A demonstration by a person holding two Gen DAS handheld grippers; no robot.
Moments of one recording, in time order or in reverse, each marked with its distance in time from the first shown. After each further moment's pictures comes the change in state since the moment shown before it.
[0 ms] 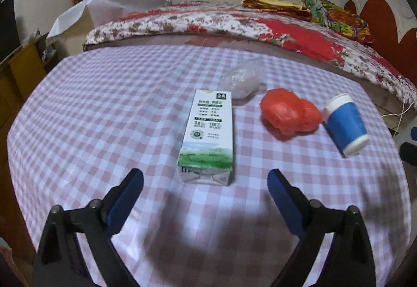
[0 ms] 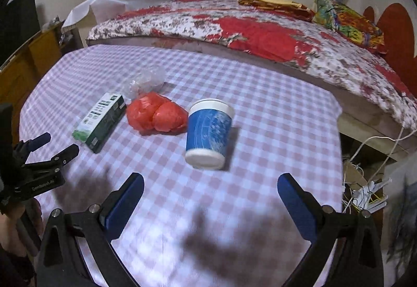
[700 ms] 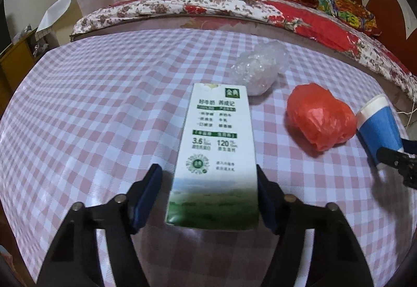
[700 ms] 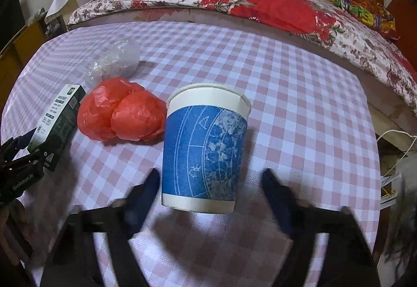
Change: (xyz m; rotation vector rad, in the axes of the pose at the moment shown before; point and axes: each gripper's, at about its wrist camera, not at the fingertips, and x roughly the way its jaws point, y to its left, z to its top) left arm 0.060 0.001 0.019 0.020 0.071 -0.010; right arm 0.094 -0.006 0.016 0.032 0.116 0.009
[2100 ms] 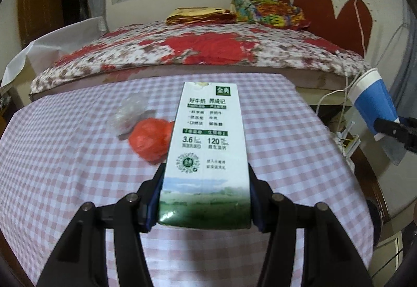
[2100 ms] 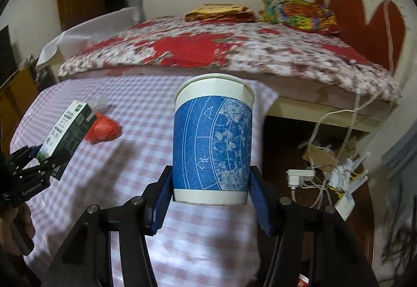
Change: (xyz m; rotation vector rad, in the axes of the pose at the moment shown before) left arm -0.121 -0.147 -0.020 0.215 -0.150 -0.209; right arm -0.194 -0.155 -0.106 0.184 -0.258 -0.109
